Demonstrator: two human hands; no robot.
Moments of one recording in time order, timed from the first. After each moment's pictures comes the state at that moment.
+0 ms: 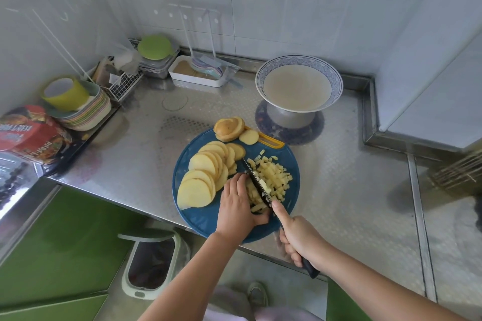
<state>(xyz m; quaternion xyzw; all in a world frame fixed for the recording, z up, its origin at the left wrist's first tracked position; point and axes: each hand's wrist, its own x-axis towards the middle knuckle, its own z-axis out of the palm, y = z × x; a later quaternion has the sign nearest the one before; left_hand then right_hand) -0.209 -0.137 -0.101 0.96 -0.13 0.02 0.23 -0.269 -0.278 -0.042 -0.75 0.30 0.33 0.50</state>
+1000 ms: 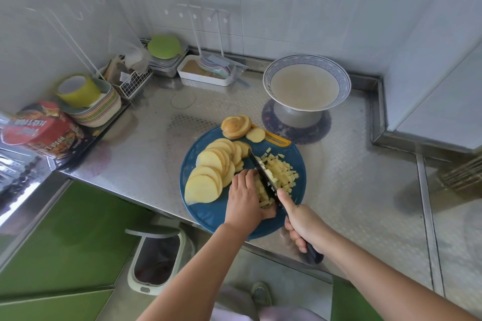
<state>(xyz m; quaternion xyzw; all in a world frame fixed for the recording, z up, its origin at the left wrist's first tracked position) -0.206 -0.142 -0.094 0.97 -0.13 0.03 0.20 -0.251 -0.277 -0.034 -0.76 0.29 0.34 0.48</state>
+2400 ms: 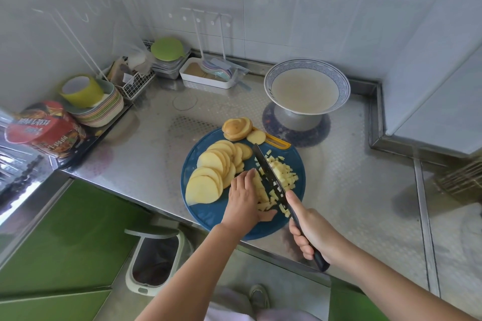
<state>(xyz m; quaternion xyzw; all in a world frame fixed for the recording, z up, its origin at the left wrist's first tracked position) -0.206 -0.135 -0.077 0.96 -0.14 -0.07 0.24 -0.270 -0.290 -0.017 -0.71 0.27 0.32 0.57</state>
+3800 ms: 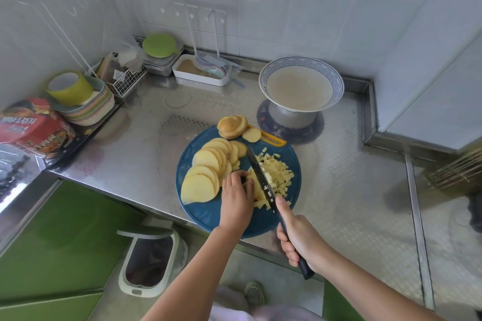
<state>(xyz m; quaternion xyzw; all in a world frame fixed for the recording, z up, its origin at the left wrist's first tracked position) -0.205 -0.136 -0.094 0.91 -0.04 0.05 0.41 -0.282 -0.266 -0.025 -0.71 0.29 0.30 0.57</state>
